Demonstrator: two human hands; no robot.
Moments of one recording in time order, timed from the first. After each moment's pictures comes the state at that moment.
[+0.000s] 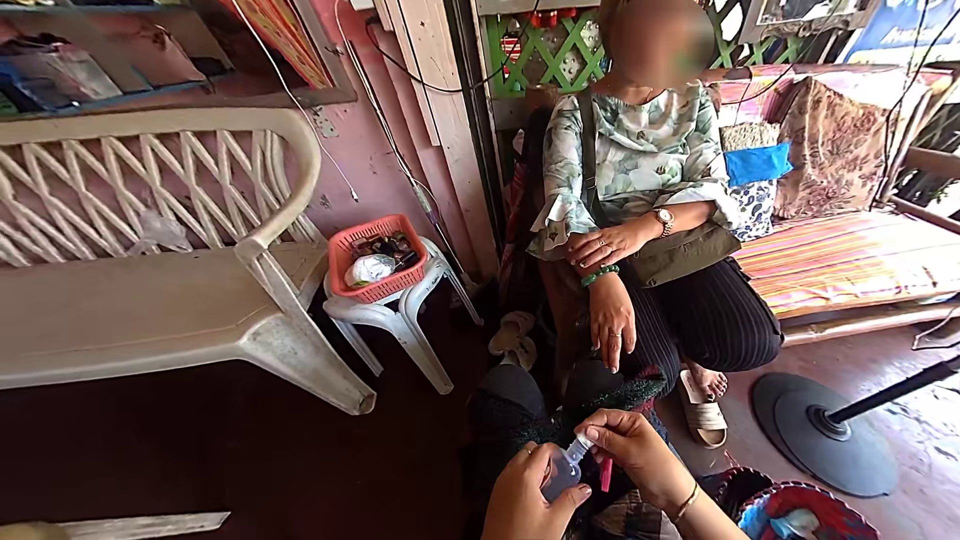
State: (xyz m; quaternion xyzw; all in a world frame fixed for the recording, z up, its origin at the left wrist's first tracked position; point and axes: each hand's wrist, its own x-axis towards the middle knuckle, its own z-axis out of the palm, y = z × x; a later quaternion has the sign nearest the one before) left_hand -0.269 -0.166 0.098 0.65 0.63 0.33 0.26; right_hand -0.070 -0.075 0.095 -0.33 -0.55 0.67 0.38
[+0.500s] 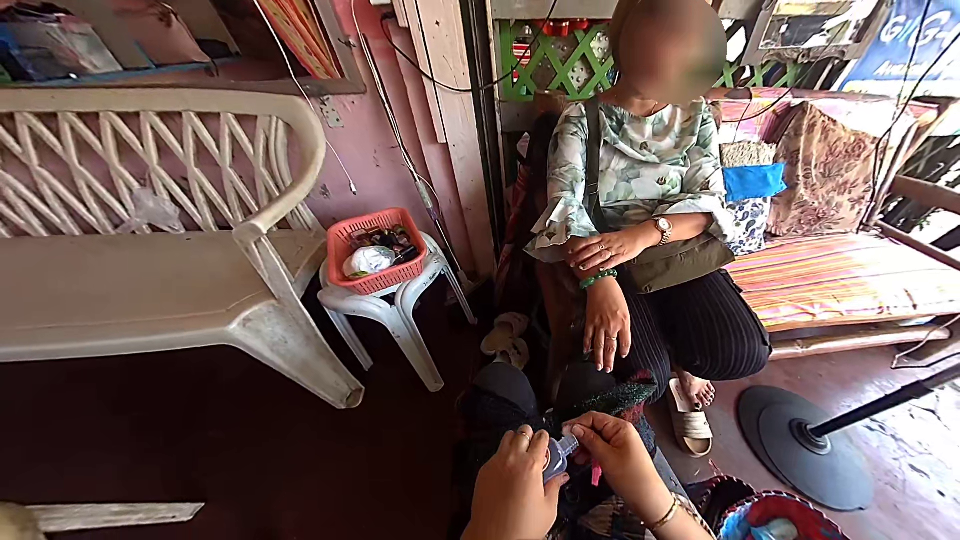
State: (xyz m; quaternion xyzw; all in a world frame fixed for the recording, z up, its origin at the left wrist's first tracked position) left_hand -0.258 -0.157 0.114 0.71 0.66 0.23 0.03; right_hand -0.085 -0.086 0.099 -0.40 -0.61 0.56 0.39
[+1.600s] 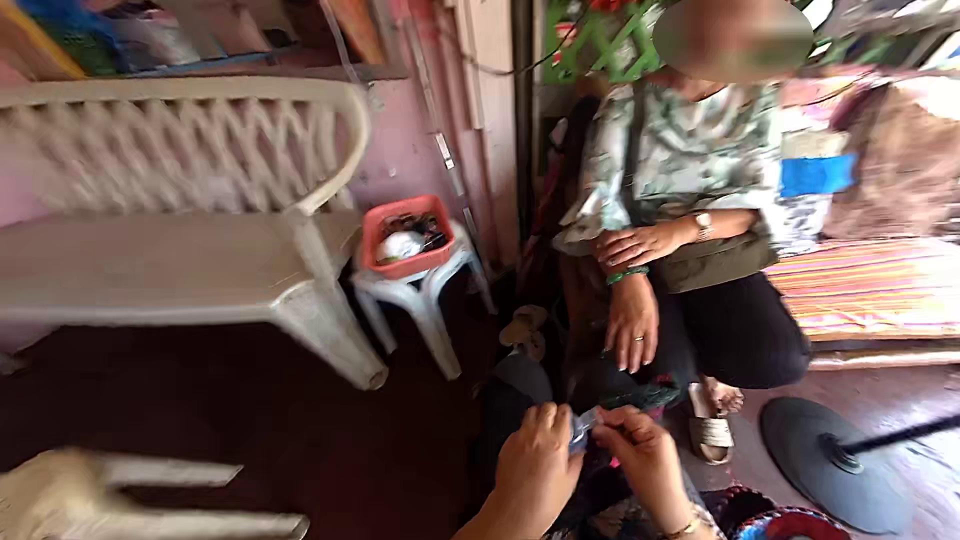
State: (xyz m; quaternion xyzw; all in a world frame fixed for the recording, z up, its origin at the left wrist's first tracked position) left_hand -0.251 -0.139 0.124 0.70 0.67 0.24 -0.01; right_hand -0.085 -0.089 0.094 -0.39 -0.67 0.40 0.49
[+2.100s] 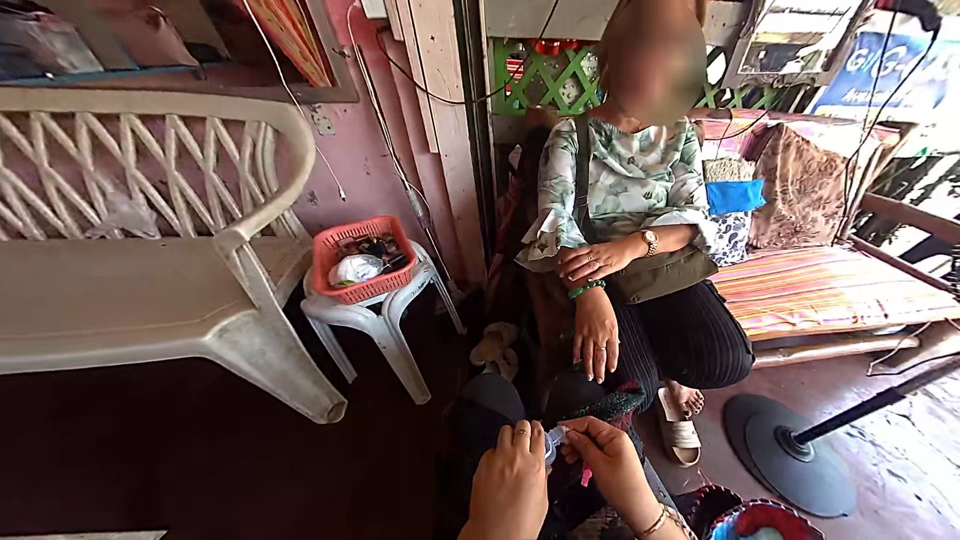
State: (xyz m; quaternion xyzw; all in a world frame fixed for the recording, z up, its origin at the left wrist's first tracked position) left_hand -0.246 -0.137 0.116 0.73 0.66 0.15 -0.11; right_hand -0.084 -0.083 0.094 -0.41 -0.61 0.52 0.43
